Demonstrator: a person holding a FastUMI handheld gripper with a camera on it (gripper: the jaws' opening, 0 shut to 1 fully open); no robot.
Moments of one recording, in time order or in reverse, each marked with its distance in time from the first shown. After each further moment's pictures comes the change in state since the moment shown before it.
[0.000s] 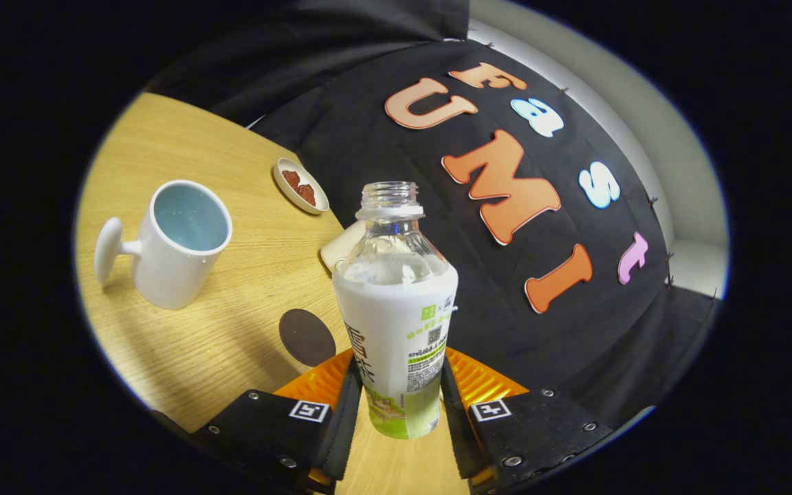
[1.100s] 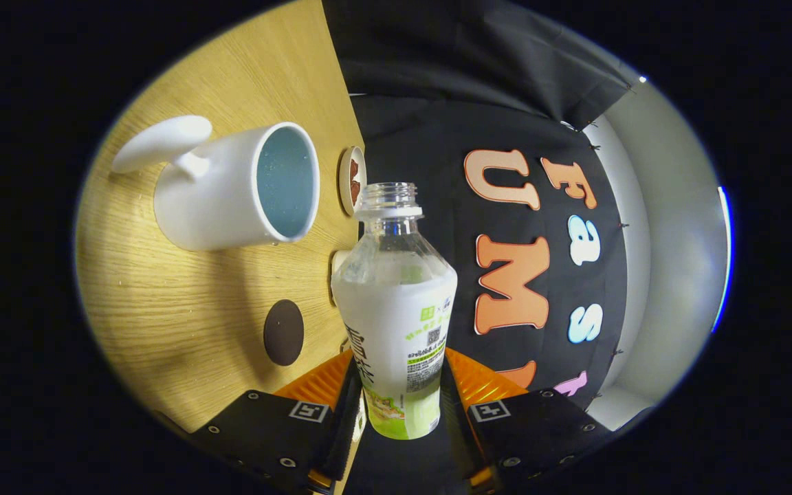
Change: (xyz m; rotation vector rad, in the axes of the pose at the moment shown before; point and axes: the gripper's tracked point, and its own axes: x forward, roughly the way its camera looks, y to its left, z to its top) arm 0.007 0.021 0.048 -0.555 -0.161 -0.083
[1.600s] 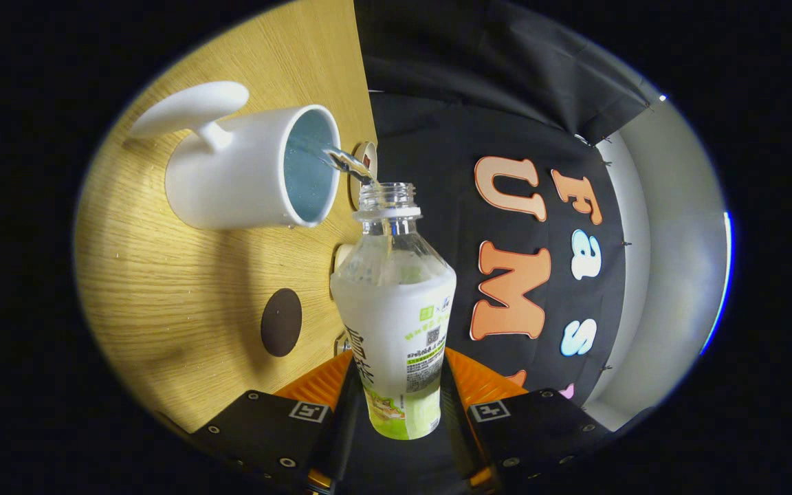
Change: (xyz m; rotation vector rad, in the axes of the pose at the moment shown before) arm 0.002 0.002 -0.006 -0.075 -0.002 0.007
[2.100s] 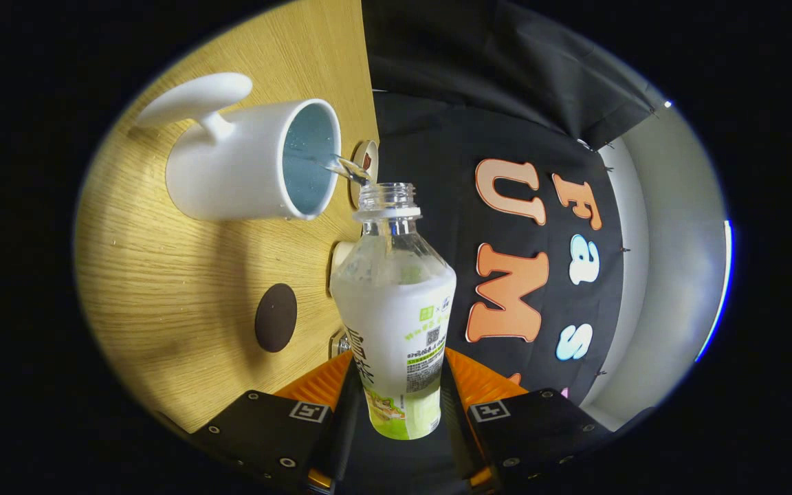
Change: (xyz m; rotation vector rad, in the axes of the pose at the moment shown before) arm 0.001 -0.005 -0.001 -0.028 -0.006 -0.004
